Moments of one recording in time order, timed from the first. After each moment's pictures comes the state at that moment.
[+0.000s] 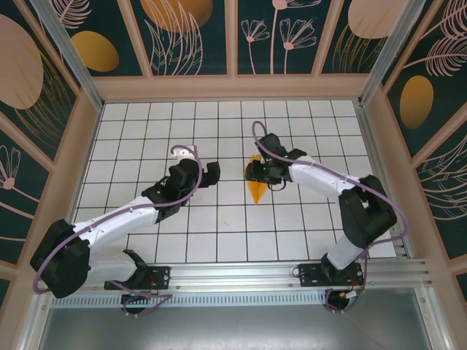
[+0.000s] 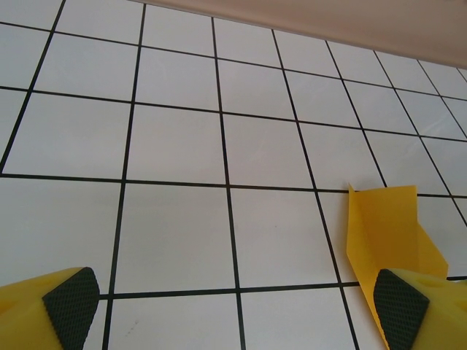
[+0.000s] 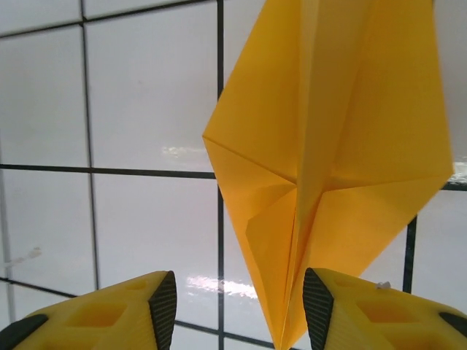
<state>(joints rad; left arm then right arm) -0.74 1.25 0.70 -0.02 -0.40 -0.59 0.63 1.65 1.11 -0.54 -0.07 0.63</state>
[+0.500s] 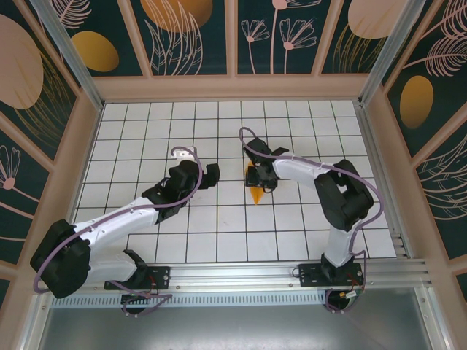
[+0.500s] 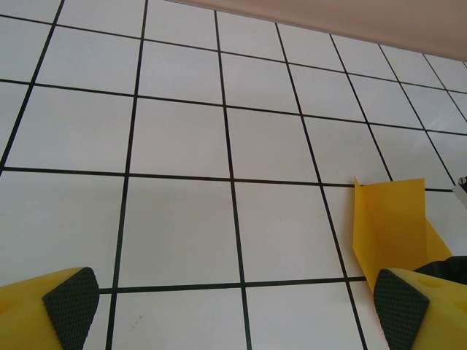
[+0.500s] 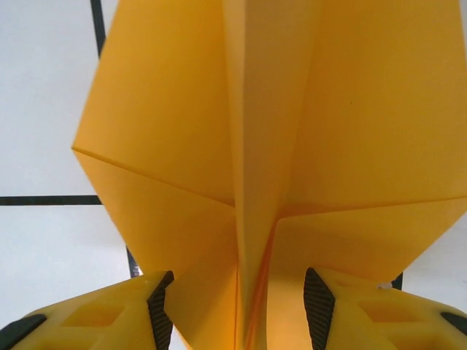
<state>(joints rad) -0.74 1.25 0.69 -0.01 -0.40 -0.59 0.65 1.84 1.19 -0.61 0.04 0.65</state>
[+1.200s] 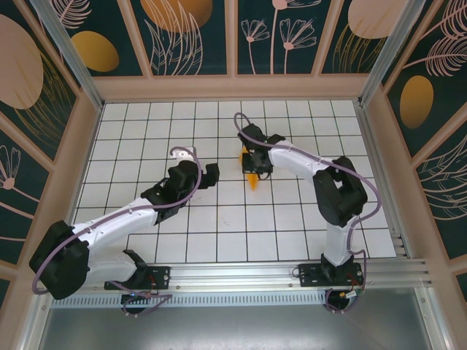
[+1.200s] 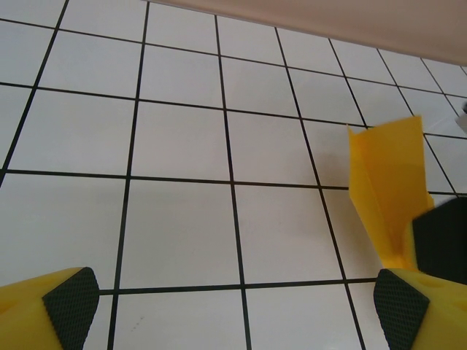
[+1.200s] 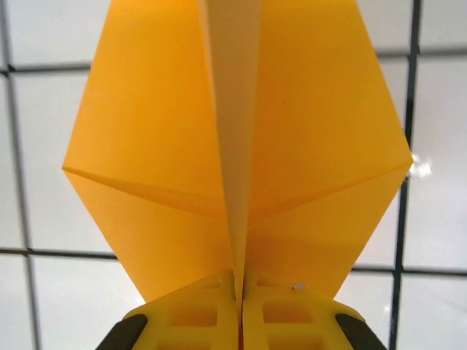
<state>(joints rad) -0.74 1.23 0.68 -0.01 -0.41 -0.59 0.65 1.92 1.44 -0.71 0.09 0.58</state>
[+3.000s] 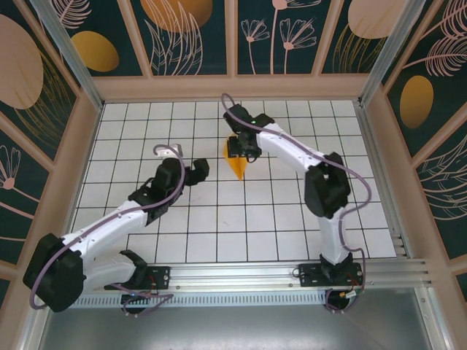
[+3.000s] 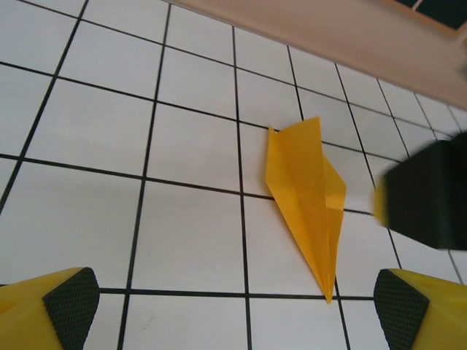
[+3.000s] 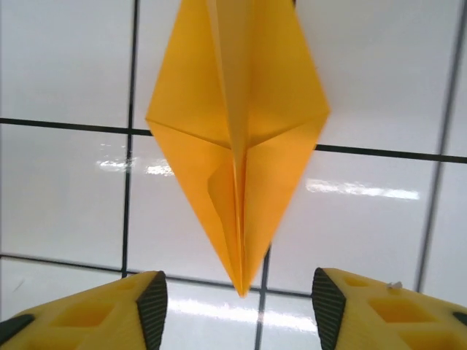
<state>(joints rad) -0.59 1.14 0.63 0.00 -0.28 -0.67 0.68 2.01 1.79 -0.94 0.12 0.52</state>
